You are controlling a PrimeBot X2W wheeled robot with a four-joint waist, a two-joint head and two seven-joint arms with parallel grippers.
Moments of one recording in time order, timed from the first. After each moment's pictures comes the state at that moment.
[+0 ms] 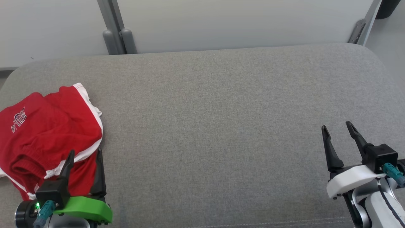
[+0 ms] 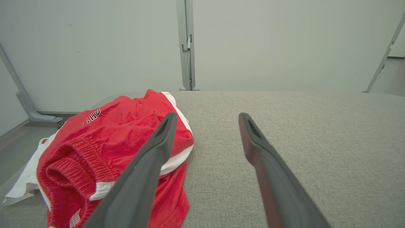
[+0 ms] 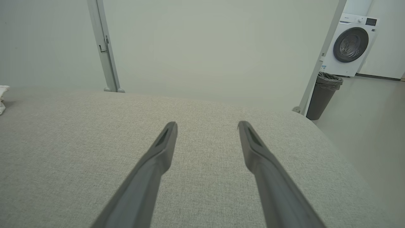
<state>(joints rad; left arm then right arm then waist) 0.02 0.11 -0.08 0.13 -0.26 -0.02 -0.25 -0.01 -0.25 0.19 0.19 0.19 -0.04 -0.25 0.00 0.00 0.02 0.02</state>
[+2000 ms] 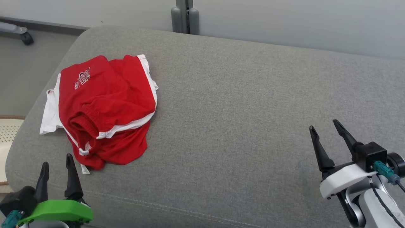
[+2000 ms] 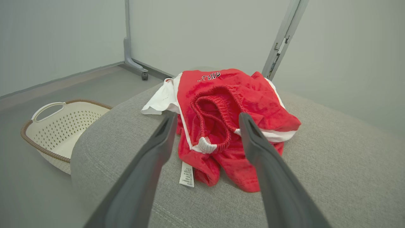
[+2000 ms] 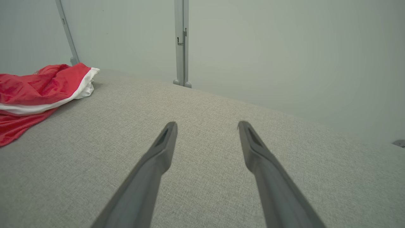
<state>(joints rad) 0.03 0.05 0.10 0.19 -0.37 -0.07 -0.25 -0.02 -0.23 0.20 0.20 0.16 0.03 -0.25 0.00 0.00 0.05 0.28</state>
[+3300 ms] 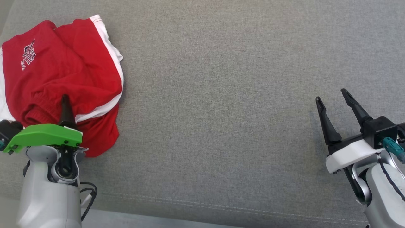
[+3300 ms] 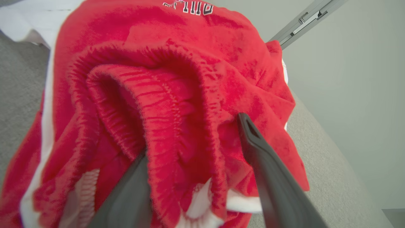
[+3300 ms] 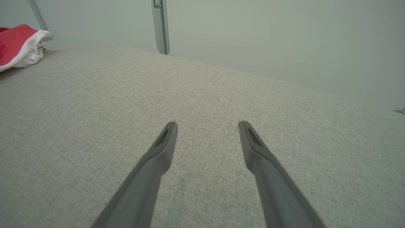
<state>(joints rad) -0.48 0.02 0.17 0.63 -0.82 -0.09 -0.06 -0.15 -0.28 0.19 0.17 0.11 0.04 -0.25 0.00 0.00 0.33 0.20</state>
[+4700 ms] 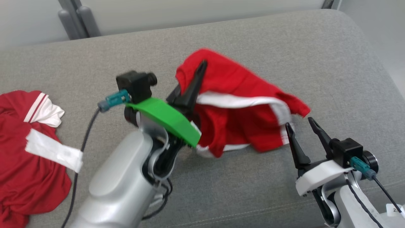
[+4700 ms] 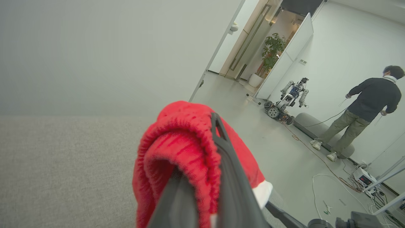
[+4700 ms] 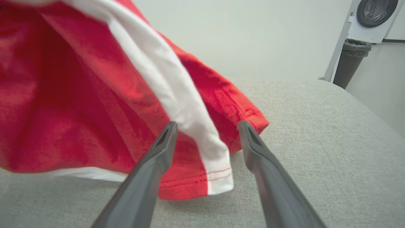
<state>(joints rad) -0.63 0.04 -0.67 0.20 -0.95 -0.08 -0.14 -0.10 -0.11 0.23 0.25 0.13 0.05 -0.25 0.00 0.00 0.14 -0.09</state>
